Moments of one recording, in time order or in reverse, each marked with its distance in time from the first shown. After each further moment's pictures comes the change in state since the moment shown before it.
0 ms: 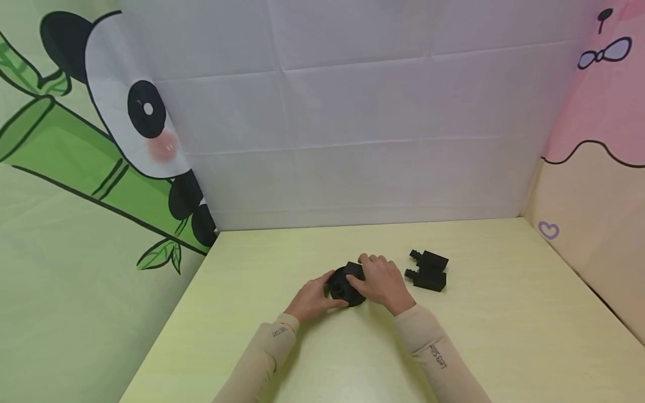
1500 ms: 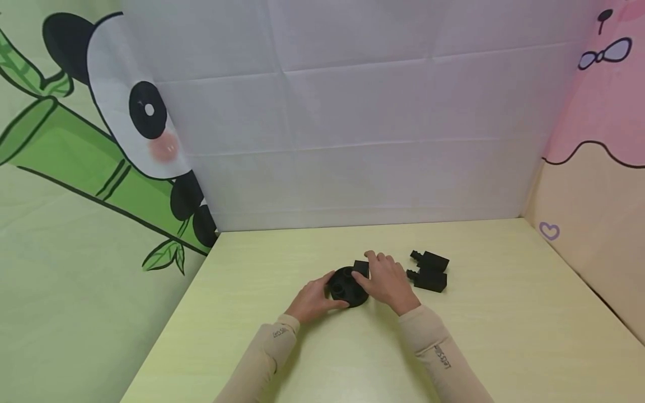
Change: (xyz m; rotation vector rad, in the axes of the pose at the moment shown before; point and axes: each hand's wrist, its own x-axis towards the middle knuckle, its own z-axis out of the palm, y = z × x) left_hand -0.001 0.003 -0.001 0.019 0.006 -0.007; right_hand -0.003 0.008 0.002 0.020 0.001 0.078
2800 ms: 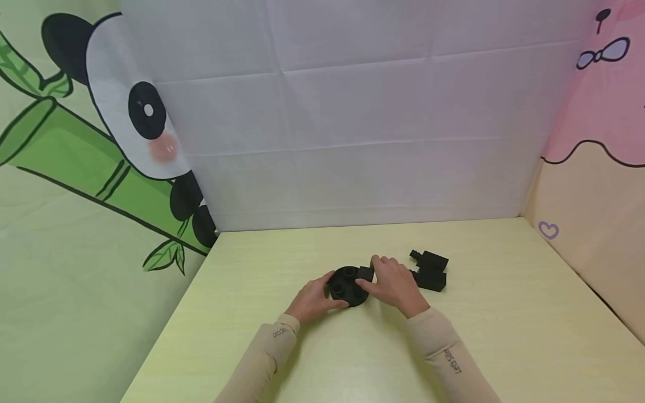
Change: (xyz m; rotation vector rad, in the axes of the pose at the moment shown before) left_hand 0.000 -0.003 0.001 -0.007 0.013 0.017; right_hand -0.011 0.009 -0.011 0.021 -0.076 -0.008
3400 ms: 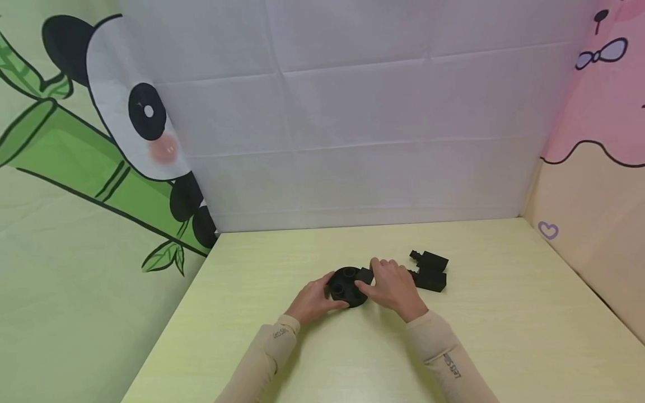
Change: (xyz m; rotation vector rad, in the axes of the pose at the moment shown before) left_hand 0.001 0.001 0.001 0.013 -0.006 -0.006; right_hand -0.002 -0.003 0.004 -0.049 0.066 -0.018
